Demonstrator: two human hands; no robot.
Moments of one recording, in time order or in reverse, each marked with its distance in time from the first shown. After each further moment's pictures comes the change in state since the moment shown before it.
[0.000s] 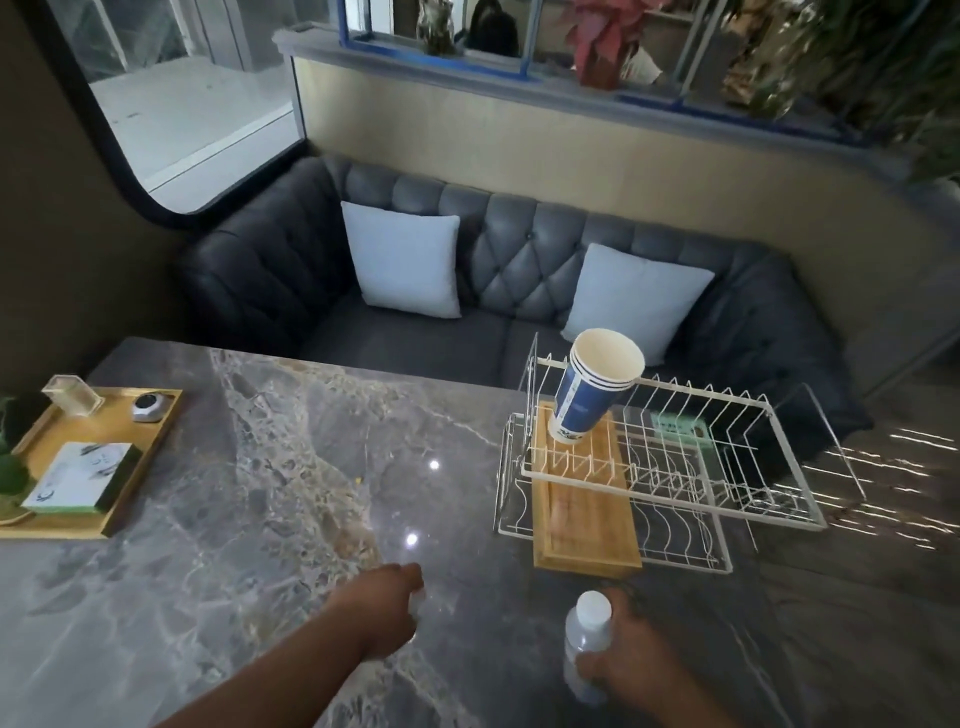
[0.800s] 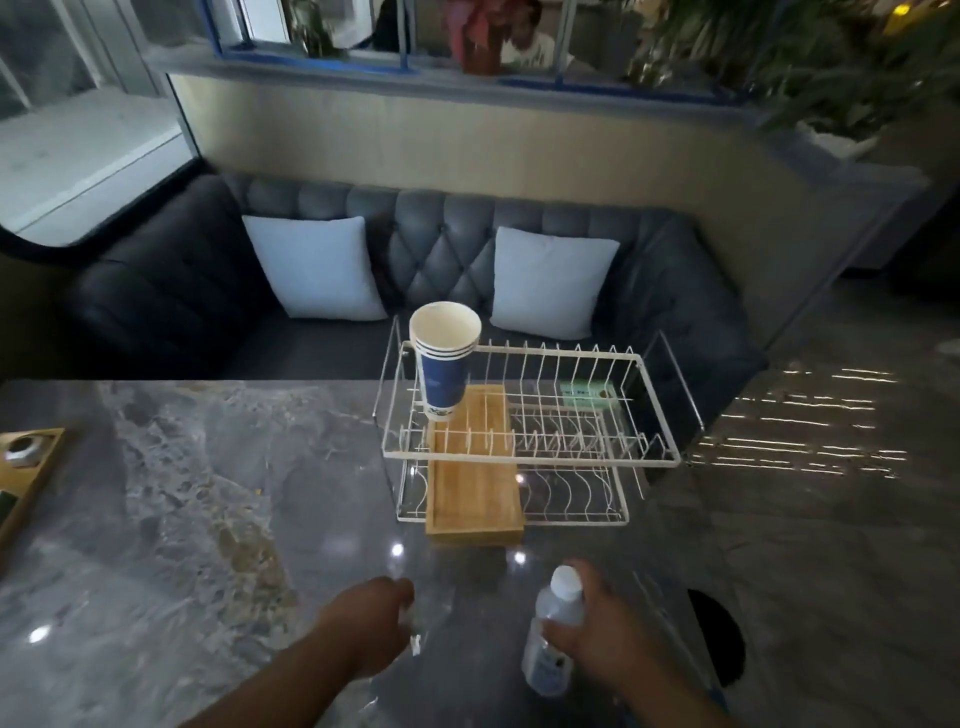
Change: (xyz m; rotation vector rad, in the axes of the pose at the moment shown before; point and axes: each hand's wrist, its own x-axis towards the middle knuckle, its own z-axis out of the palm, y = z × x) left_hand 0.015 0.137 0.053 0.146 0.077 0.108; right_hand -0.009 0.125 -0.033 0.312 0.065 -0.049
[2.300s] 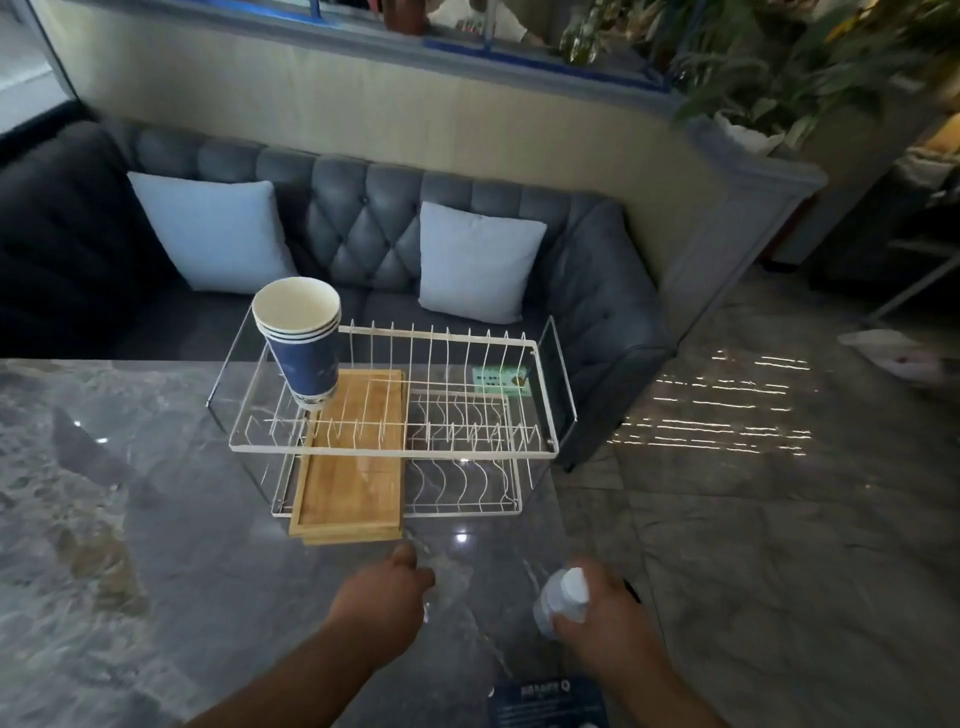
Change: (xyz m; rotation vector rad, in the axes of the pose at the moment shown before) left_hand 0.060 0.168 0.023 0.094 0.043 0.135; right_hand -0.010 0.100 -0.107 -0.111 0.144 0.139
